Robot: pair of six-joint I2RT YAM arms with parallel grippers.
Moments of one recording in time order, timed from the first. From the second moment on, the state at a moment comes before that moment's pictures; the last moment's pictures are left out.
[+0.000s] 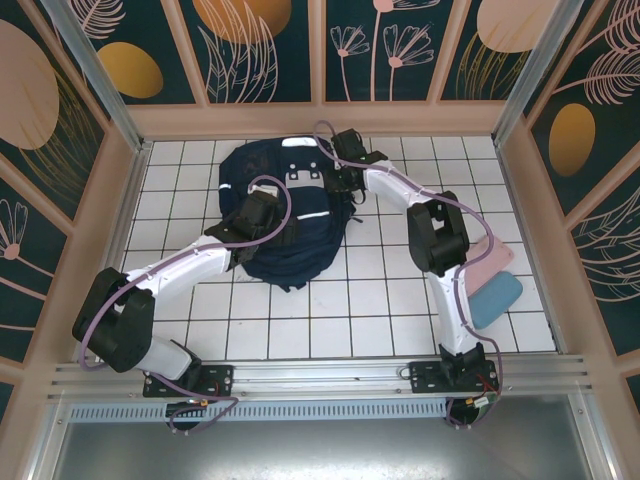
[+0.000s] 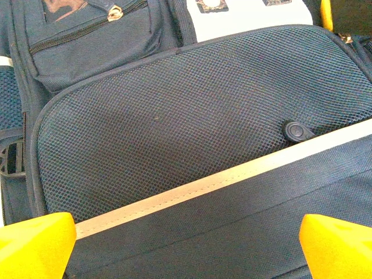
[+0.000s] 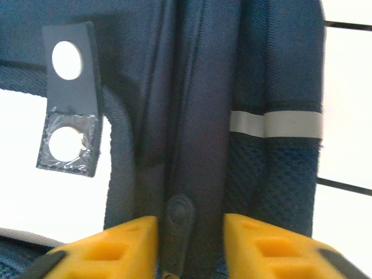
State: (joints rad) left arm -0.59 1.48 0.93 -0.23 -0.28 -0.34; right arm 0.50 2.28 1.90 -0.58 -0.02 0.25
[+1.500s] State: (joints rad) left arm -0.59 1.78 1.09 -0.20 -0.19 -0.35; right arm 0.53 1.61 0.94 -0.11 -0.33 0.26
